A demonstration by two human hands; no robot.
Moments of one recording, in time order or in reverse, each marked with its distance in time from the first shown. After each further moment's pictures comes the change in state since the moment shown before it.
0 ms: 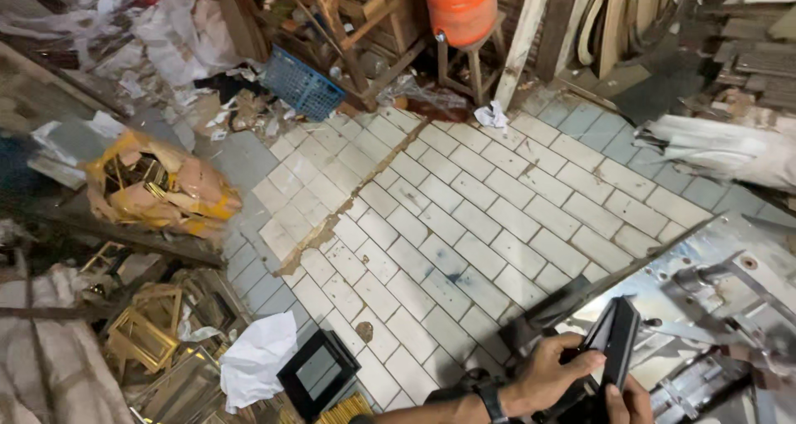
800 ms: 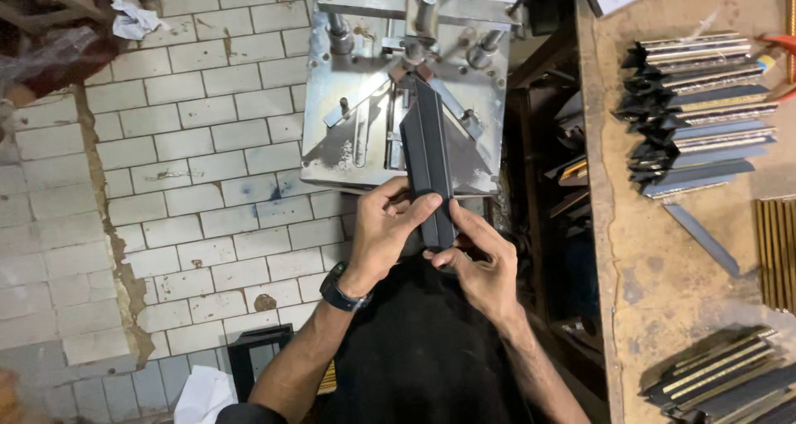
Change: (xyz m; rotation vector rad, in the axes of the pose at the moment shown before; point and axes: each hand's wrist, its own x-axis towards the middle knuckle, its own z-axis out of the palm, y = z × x) left_hand -0.033 0.092 0.087 -0.214 -0.480 -0.361; right_hand -0.186 -0.214 -0.085 0.018 0.094 -0.085
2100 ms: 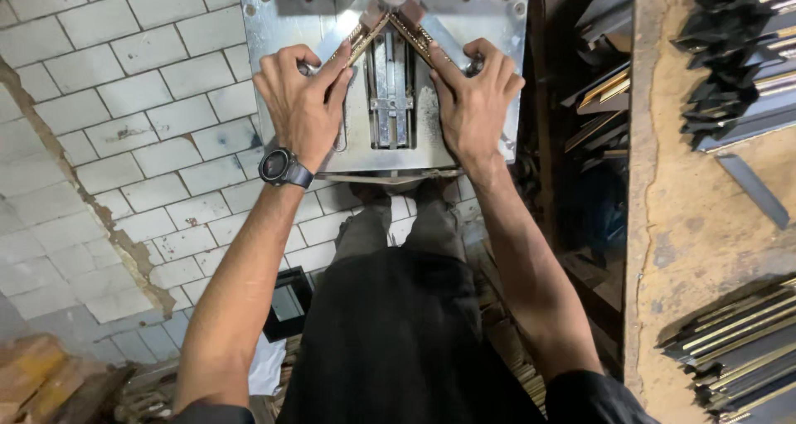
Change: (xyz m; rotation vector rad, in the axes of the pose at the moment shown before) left_hand 0.160 -0.052 -0.133 1.511 0.153 0.640; right_hand 0.161 0.153 -0.011 -1.161 0.221 -0.203
